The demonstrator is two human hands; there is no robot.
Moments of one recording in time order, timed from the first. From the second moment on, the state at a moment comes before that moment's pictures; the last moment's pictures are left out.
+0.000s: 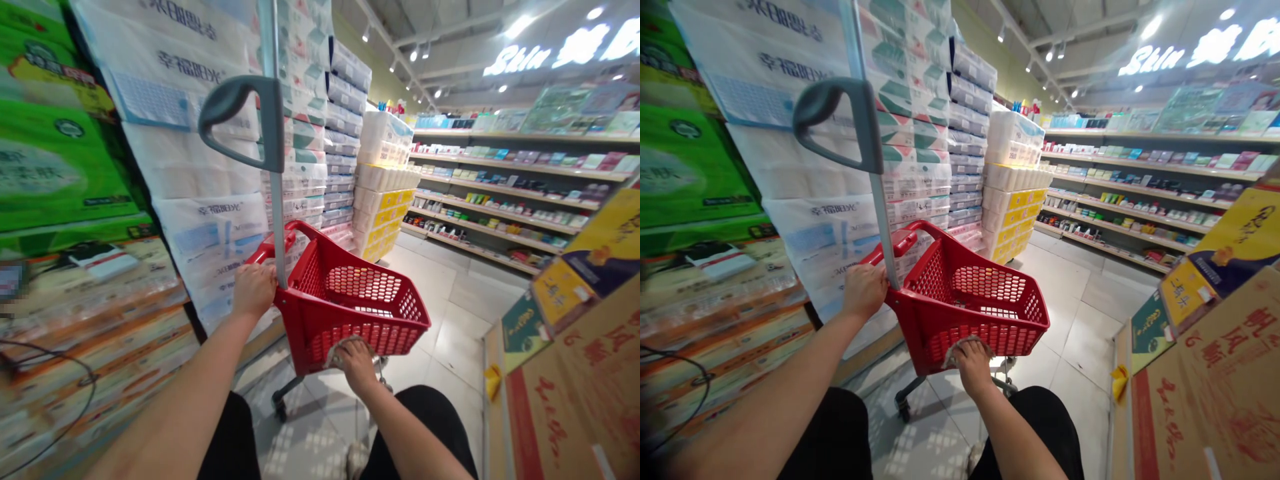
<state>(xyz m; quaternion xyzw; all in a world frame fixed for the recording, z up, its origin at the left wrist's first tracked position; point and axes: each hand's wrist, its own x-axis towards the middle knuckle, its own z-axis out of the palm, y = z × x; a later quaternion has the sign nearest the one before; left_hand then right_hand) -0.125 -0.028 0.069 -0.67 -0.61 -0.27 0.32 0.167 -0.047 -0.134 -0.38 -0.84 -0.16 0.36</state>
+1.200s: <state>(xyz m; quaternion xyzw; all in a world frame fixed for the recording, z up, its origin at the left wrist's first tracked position) -0.113 -0.016 0.042 -0.62 -0.63 -0.35 0.31 0.181 -0.045 -0.127 -0.45 -0.80 -0.04 0.39</state>
